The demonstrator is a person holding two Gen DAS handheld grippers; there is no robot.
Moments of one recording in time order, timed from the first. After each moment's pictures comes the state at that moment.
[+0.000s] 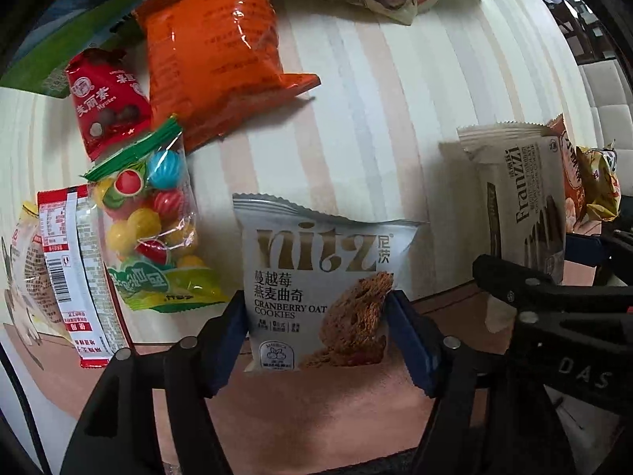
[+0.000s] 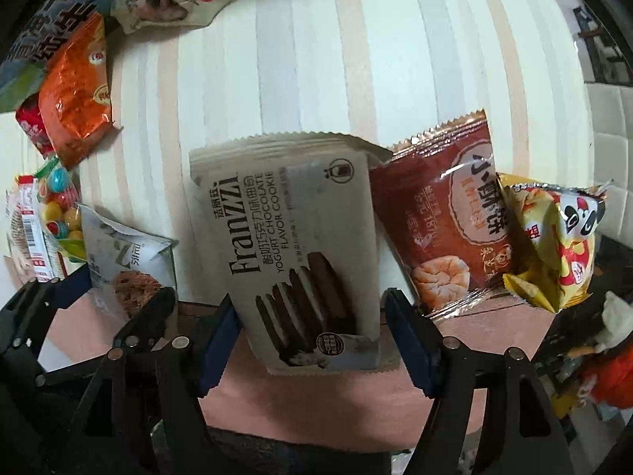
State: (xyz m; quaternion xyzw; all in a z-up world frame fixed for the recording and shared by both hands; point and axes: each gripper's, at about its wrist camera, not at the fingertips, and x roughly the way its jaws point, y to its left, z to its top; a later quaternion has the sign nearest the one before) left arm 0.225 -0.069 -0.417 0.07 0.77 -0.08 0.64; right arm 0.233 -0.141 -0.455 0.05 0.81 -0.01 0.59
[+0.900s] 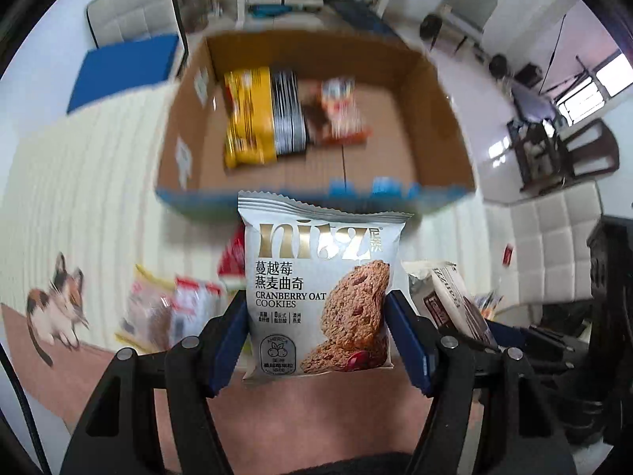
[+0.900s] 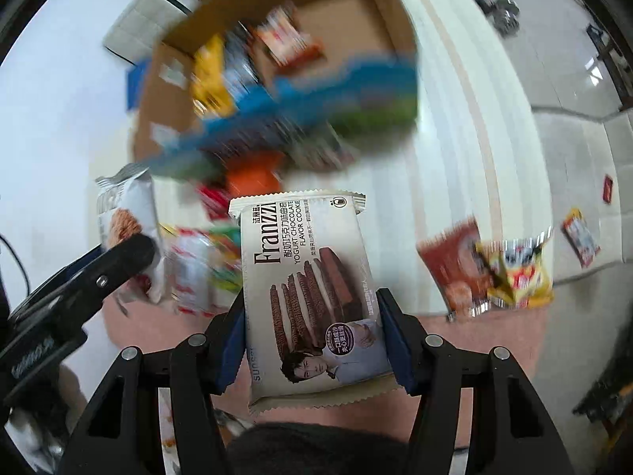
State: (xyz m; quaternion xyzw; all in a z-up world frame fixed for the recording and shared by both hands) left arm 0.263 0.009 -0.210 -0.04 0.63 -0.06 0.77; right arm 0.262 -0.129 -0.259 0.18 0.69 0.09 0.70
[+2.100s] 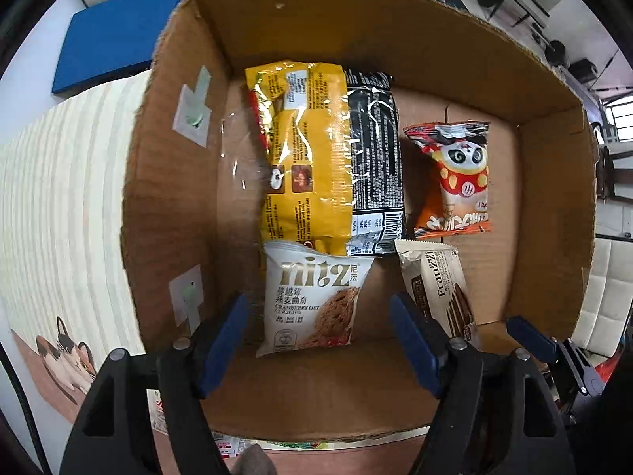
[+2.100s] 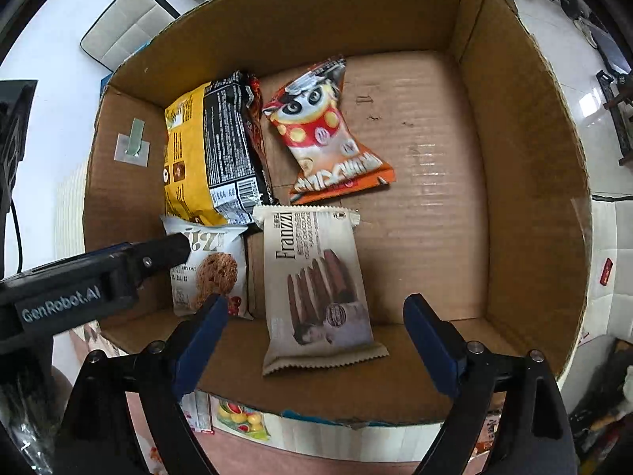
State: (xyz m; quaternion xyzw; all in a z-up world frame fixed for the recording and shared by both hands) left arm 0.435 0.082 -0.321 -0.05 0.73 -0.01 0.68; right arm 0.438 -0.056 -0.354 0.11 0.70 0.06 0.70
